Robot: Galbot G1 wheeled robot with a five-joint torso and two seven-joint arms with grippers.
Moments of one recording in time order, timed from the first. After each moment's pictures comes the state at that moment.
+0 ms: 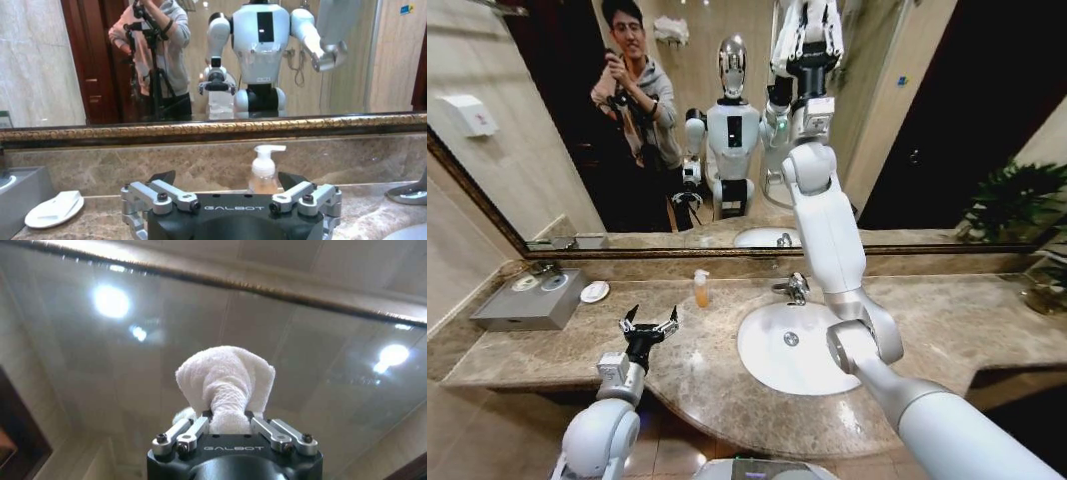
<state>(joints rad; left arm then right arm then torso) 1.68 -1.40 -0.62 -2.34 -0.15 0.32 -0.09 -0.03 1.61 0.23 1.36 -0.15 0.13 0.27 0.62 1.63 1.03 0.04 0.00</state>
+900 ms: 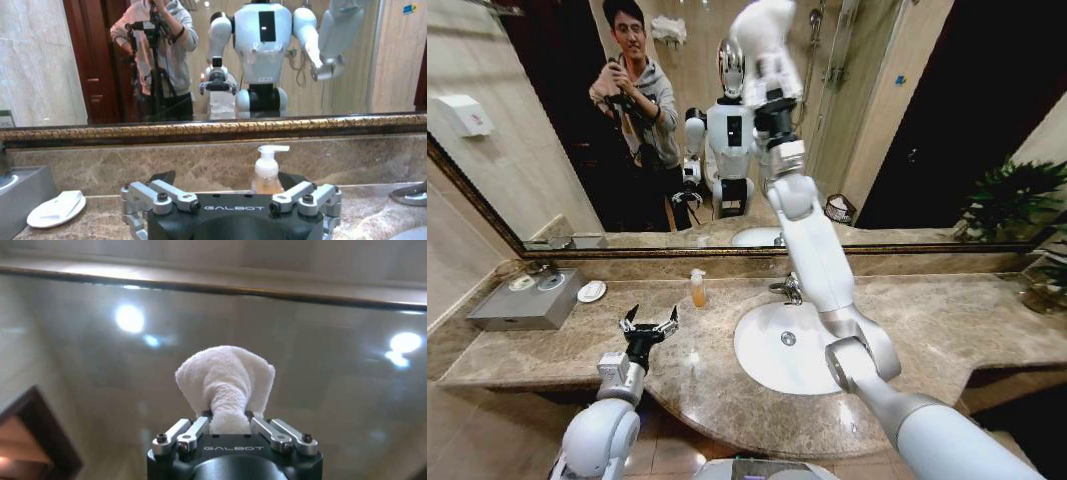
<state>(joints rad) 1.68 -1.40 -0.62 -2.34 -0.15 0.32 -0.09 -0.19 1.59 0.29 1.43 -0.10 0.29 0.18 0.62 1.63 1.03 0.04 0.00</state>
